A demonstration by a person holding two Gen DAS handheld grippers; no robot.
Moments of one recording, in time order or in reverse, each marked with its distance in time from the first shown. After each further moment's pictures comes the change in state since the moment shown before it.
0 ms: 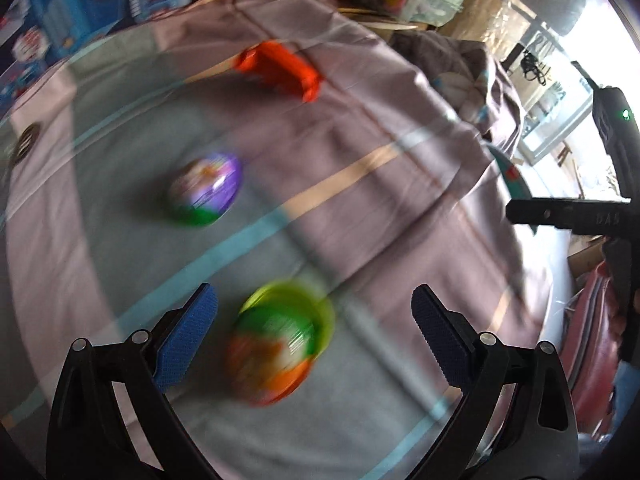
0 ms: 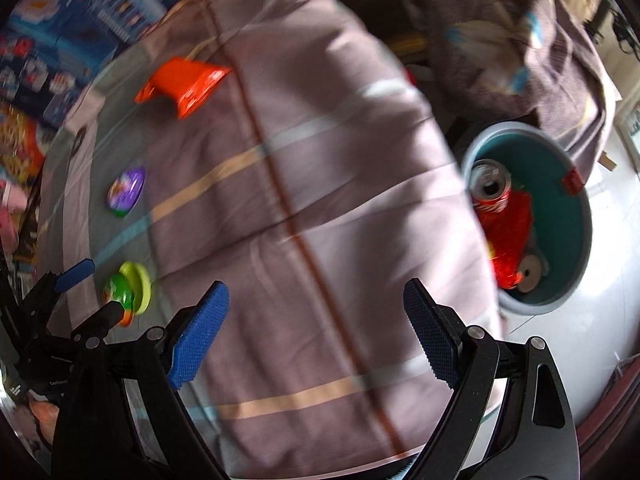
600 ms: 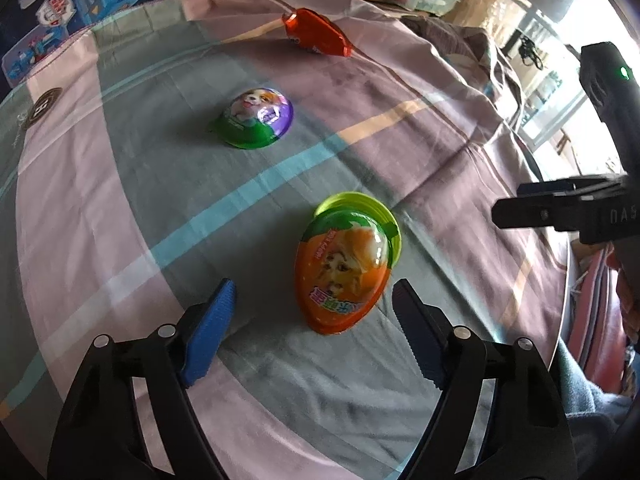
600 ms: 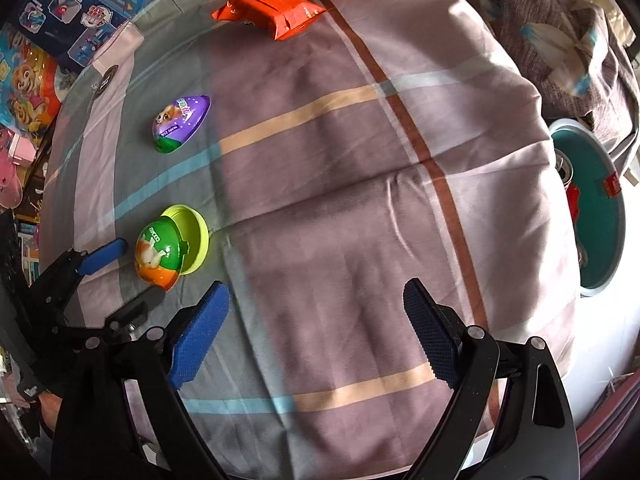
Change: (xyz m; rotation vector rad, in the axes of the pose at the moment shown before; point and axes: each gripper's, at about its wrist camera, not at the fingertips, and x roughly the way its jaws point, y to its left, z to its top) left arm 0.002 0.034 -0.048 0.038 0.004 -0.015; right arm 0.030 0.082 -0.034 -0.081 0.070 0.021
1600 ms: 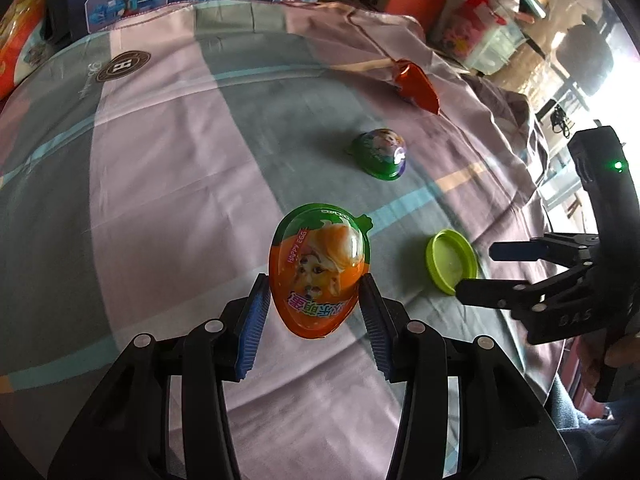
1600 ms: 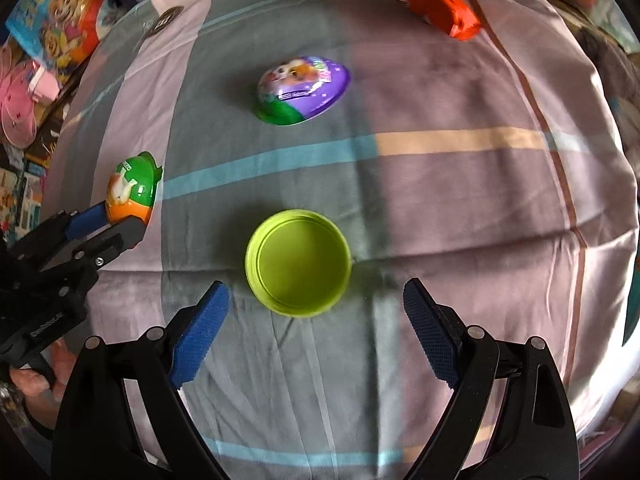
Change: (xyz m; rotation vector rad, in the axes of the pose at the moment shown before) left arm -0.037 0.092 -0.015 -0.207 -0.098 0.022; right arm 0.048 0.105 0.012 -0.225 0.024 0.012
